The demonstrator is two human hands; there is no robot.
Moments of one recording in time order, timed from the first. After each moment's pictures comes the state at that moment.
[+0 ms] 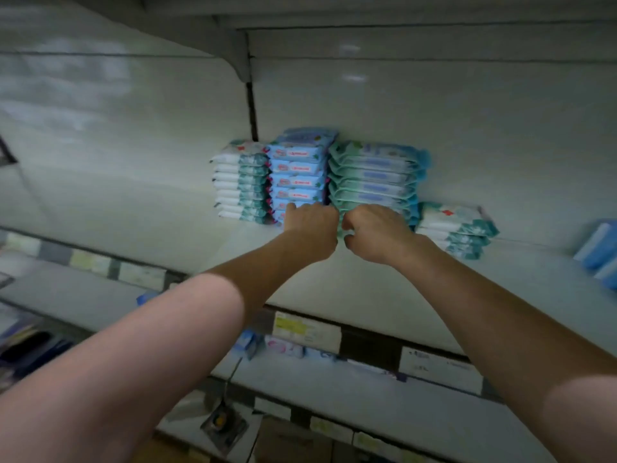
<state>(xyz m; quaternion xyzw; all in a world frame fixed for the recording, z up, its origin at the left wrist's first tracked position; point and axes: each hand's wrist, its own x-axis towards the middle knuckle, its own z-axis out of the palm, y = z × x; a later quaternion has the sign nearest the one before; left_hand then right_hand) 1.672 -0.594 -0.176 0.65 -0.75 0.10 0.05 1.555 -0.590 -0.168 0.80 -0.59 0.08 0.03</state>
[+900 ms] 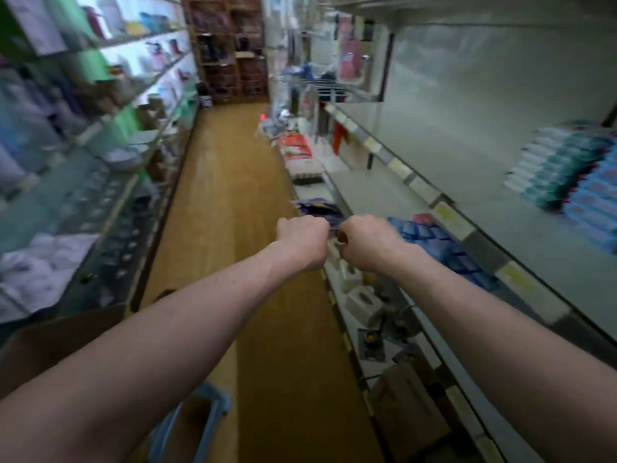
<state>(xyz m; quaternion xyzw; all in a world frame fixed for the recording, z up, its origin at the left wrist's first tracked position) 1.802 -0.235 -0.212 0.94 -0.34 0.03 0.00 1.739 -0.332 -0.196 0.99 -0.11 0.01 -0.02</state>
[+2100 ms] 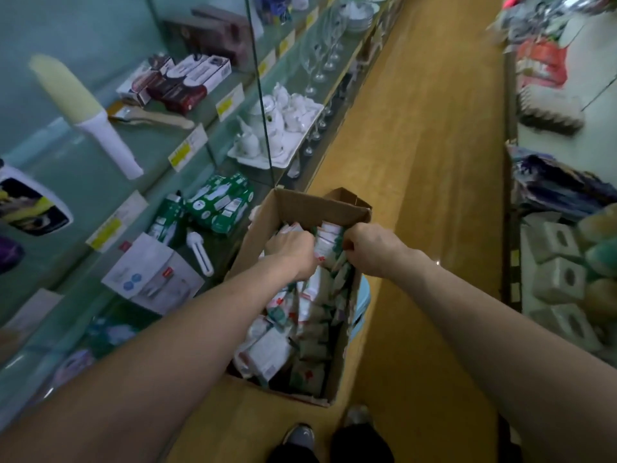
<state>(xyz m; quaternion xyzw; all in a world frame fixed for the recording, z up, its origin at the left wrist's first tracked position) 1.929 0.275 -0.412 0.97 0.03 -0.24 0.08 1.952 0.133 -0.382 0.96 0.19 -0.22 -0.05</state>
